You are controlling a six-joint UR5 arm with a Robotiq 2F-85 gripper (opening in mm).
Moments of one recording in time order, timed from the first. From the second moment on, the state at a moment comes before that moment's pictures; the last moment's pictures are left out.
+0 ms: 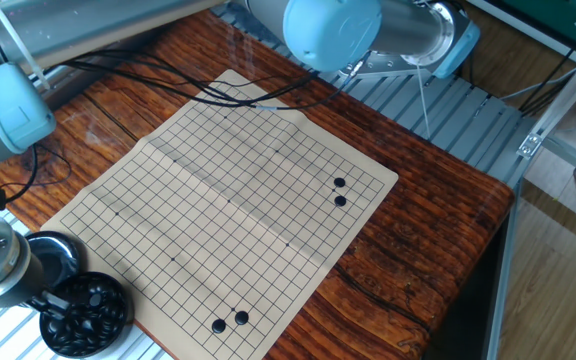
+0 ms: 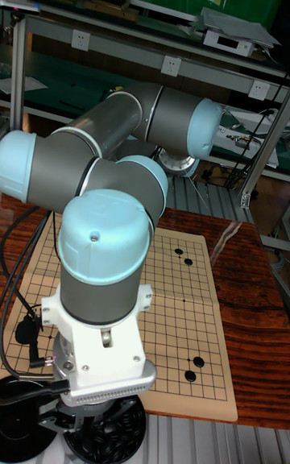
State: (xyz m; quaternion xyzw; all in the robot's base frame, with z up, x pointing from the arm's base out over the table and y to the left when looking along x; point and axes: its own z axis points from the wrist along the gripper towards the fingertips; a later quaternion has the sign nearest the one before) arm 0.841 -0.033 0.042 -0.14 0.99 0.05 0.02
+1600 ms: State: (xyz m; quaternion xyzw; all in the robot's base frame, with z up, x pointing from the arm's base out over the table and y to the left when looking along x) arm 0.835 -0.027 0.045 -0.13 0.99 0.07 0.01
